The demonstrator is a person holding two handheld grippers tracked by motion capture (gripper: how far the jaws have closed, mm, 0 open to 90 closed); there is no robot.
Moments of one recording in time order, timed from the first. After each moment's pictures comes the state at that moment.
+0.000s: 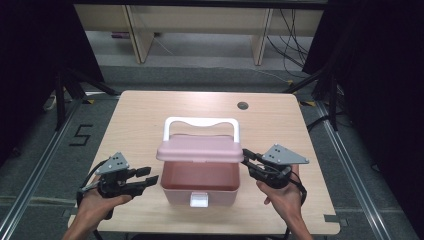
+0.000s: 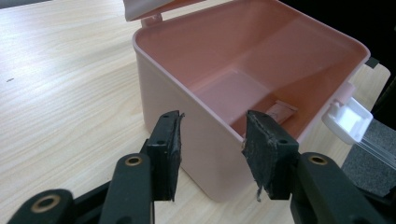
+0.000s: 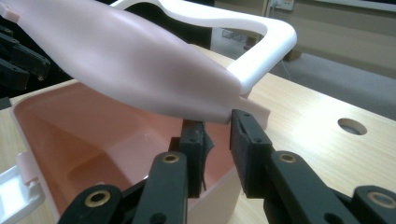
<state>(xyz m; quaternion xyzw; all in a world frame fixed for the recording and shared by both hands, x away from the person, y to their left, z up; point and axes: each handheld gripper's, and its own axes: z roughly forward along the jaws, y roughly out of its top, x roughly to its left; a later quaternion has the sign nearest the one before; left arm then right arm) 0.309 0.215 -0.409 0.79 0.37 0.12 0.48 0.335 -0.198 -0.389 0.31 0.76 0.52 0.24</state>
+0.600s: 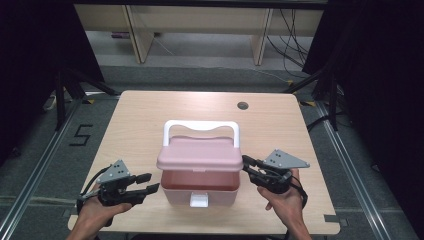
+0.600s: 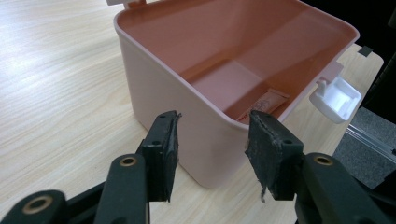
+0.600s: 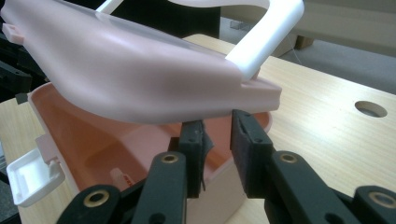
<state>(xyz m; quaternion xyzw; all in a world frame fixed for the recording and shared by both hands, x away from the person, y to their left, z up) 0.297 0.211 -0.419 0.79 0.36 0.11 0.48 0.327 -0.201 -0.400 0.33 0.77 0.52 0.19</state>
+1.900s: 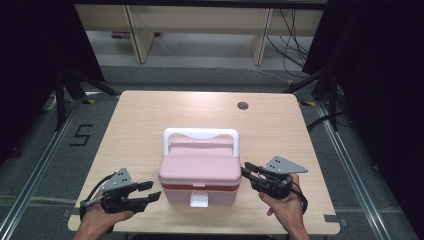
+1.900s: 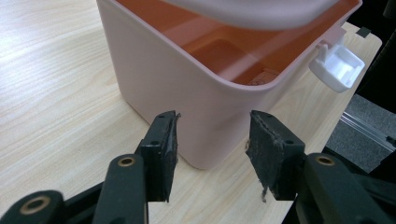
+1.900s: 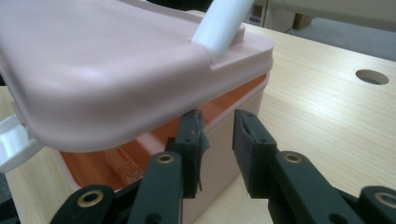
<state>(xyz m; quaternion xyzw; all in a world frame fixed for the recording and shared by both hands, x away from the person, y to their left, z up) 0.290 0.210 -0.439 0.81 0.35 0.10 0.47 0.324 -0.209 -0.422 0.34 0.78 0.49 0.18</state>
